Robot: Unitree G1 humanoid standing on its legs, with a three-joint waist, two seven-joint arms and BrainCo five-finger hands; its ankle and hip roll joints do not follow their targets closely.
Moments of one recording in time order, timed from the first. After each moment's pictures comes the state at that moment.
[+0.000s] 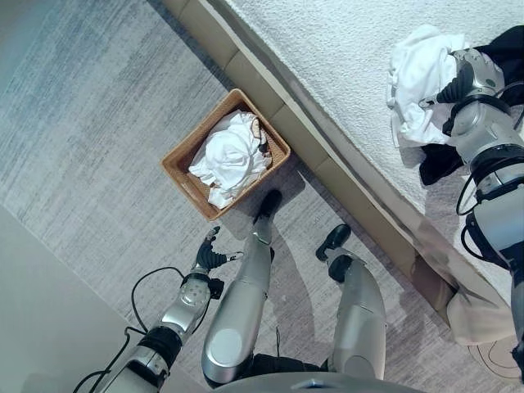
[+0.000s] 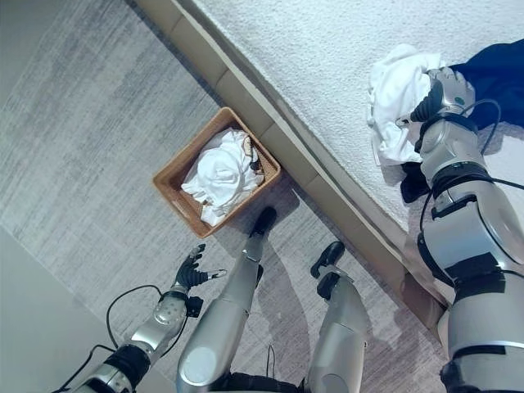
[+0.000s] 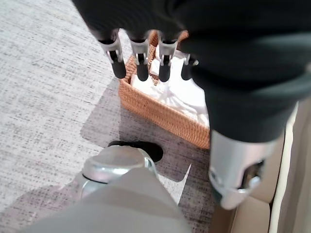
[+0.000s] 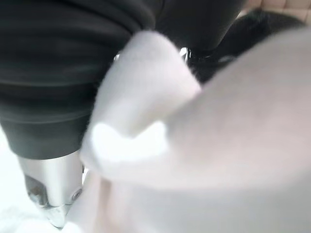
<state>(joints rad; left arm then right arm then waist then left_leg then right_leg) -0.20 0.33 -0.45 0.69 -0.17 -0.15 0.30 -1.35 -0.73 0.70 1.36 -0.25 0.06 -0.21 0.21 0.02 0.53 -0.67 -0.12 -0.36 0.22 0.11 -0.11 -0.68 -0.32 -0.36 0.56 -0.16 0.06</state>
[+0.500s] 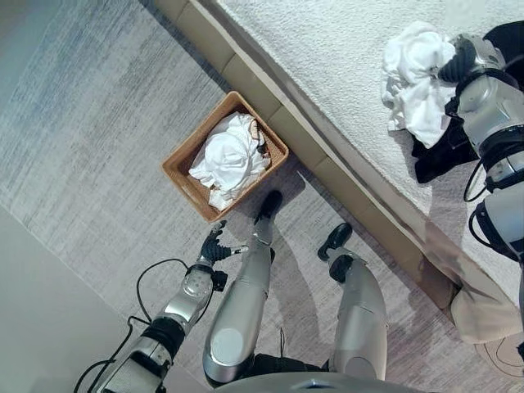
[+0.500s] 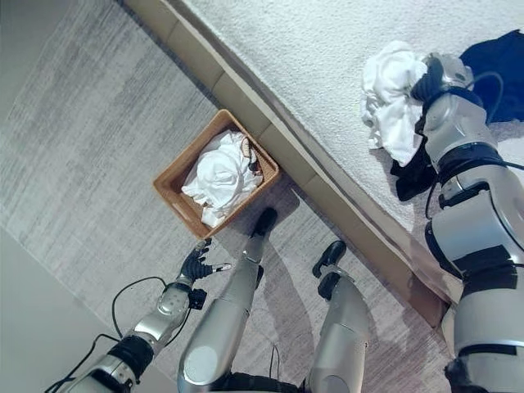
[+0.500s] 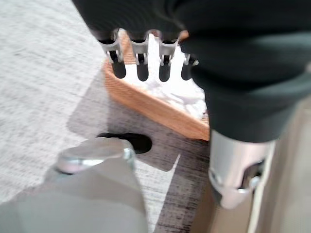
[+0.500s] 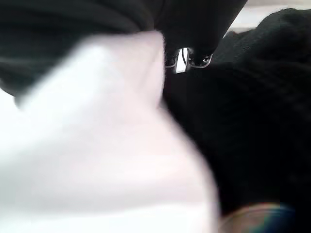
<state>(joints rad) -0.25 0.33 -0.45 0.68 -0.19 -0.14 0.26 -1.41 -0.77 0.75 1.22 -0.18 0.05 -0.17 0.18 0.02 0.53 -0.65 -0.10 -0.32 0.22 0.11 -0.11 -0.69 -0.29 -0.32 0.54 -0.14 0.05</state>
